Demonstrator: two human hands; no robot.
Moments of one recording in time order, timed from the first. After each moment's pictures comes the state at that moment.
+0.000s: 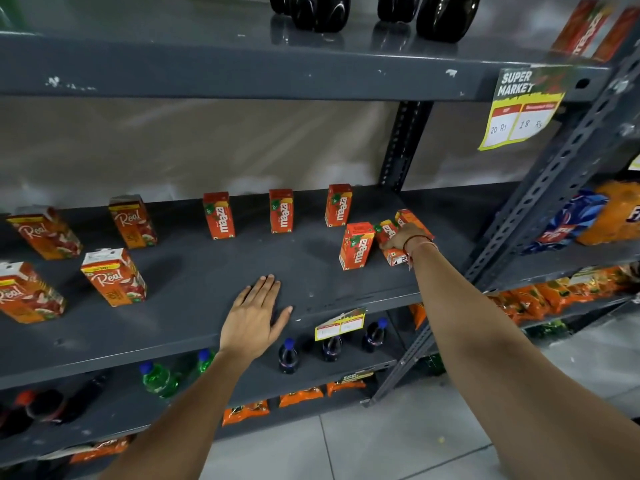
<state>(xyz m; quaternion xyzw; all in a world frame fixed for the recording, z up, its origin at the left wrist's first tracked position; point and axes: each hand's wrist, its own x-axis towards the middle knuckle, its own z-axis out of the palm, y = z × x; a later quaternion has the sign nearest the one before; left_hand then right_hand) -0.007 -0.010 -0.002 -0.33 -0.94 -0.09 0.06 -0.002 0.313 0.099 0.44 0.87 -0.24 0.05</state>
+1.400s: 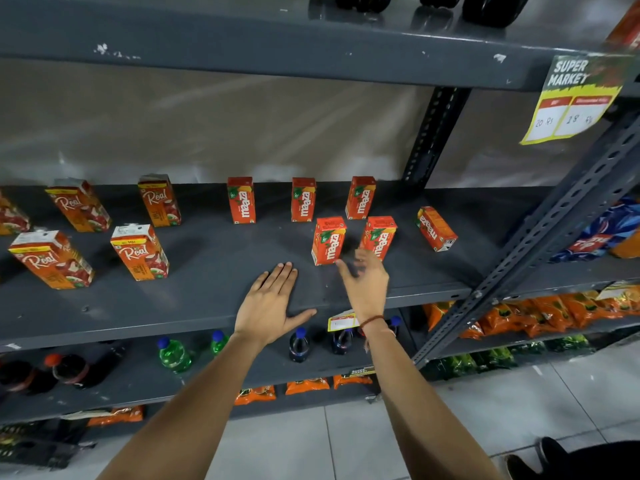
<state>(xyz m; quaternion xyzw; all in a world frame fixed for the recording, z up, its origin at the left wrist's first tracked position) -0.006 -0.011 -0.004 -0.35 -0.93 -0.06 0.08 0.037 0.173 0.022 0.26 0.82 -0.42 -0.29</state>
